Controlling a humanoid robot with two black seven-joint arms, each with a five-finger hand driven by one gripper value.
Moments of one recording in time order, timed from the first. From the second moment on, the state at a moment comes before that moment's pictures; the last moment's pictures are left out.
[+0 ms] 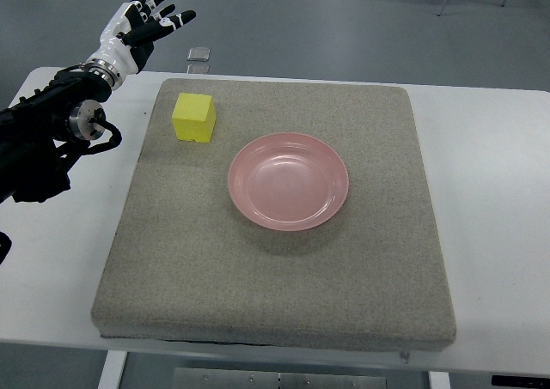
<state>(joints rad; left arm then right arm) -1.11 0.30 -0.20 -0.49 -0.08 -0.14 -0.34 0.03 0.00 -0.03 0.15 0.05 -0.04 0.13</state>
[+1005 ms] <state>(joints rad) -1.34 0.54 0.03 -0.77 1.17 -0.24 -0.29 0.03 0.00 -0.03 0.15 0.05 -0.04 0.13</state>
